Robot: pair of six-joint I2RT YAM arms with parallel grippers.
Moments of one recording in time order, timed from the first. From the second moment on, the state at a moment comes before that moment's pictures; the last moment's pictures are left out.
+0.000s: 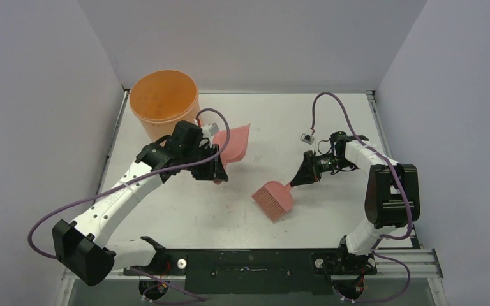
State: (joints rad) left arm -0.54 1.26 1.21 -0.80 0.35 -0.58; right arm 0.04 1.66 1.02 -0.95 -1.19 -0.64
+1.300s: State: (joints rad) left arm -0.85 1.29 0.95 -0.97 -0.25 -0.62; right arm -0.06 1.50 0.95 -0.81 -1.15 -0.46
